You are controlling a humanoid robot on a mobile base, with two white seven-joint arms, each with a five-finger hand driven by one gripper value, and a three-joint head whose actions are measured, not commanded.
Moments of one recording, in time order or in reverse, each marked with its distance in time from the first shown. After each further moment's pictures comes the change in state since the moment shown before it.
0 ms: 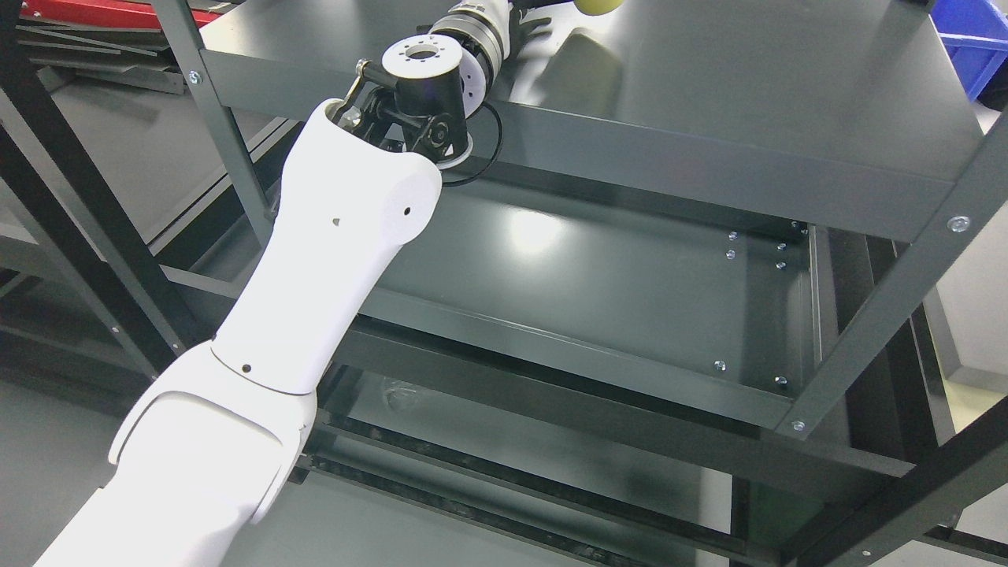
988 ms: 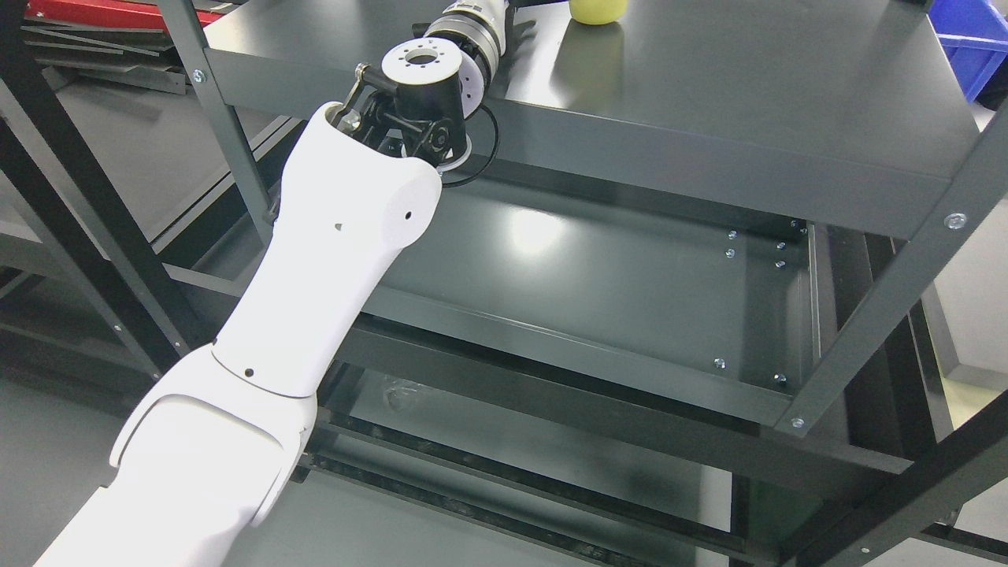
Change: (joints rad) left arm 0.012 0.000 0.009 -0.013 -0.040 -0.035 0.000; right arm 0.000 0.000 0.000 0.000 0.000 0.000 0.000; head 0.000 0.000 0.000
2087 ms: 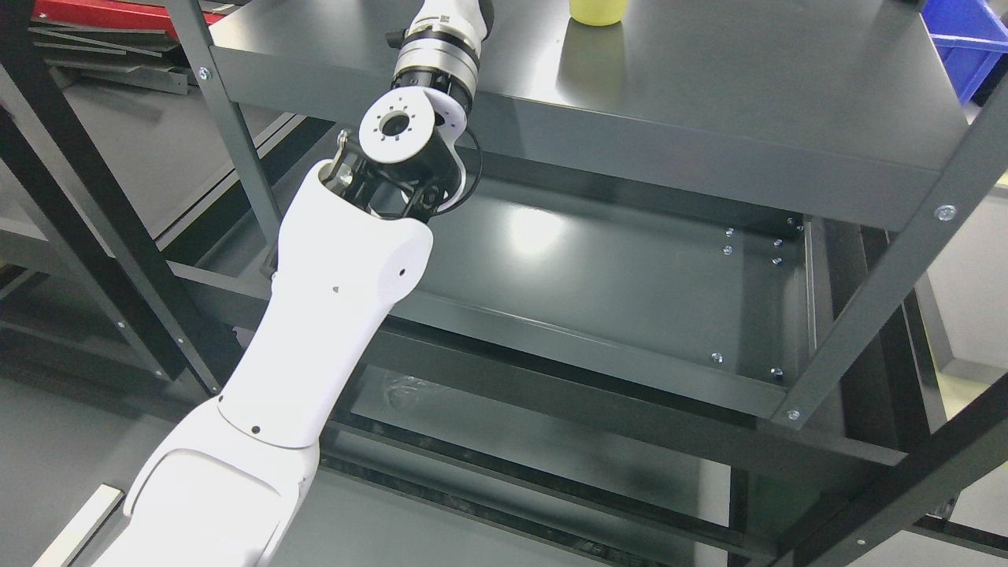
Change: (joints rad) left arm 0.161 0.000 0.044 -0.155 -0.147 -0.387 0.000; right arm 0.000 0.000 0.000 0.000 0.000 0.000 0.000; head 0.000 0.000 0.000
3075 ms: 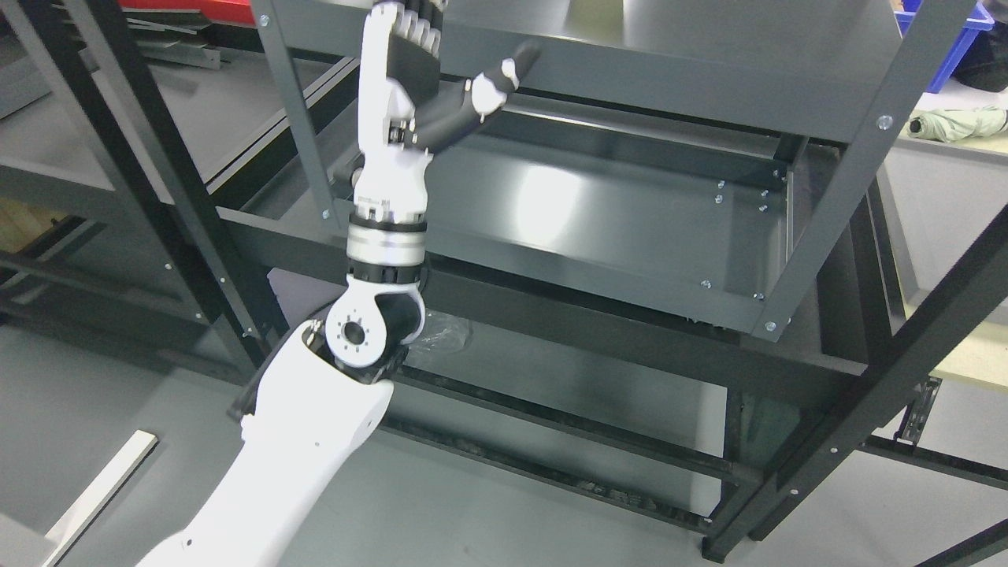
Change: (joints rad) left arm 0.414 0.137 -0.055 -0.167 -0.219 -0.693 -0.122; right arm 0.000 0.000 0.000 0.000 0.000 0.000 0.000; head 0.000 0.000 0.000
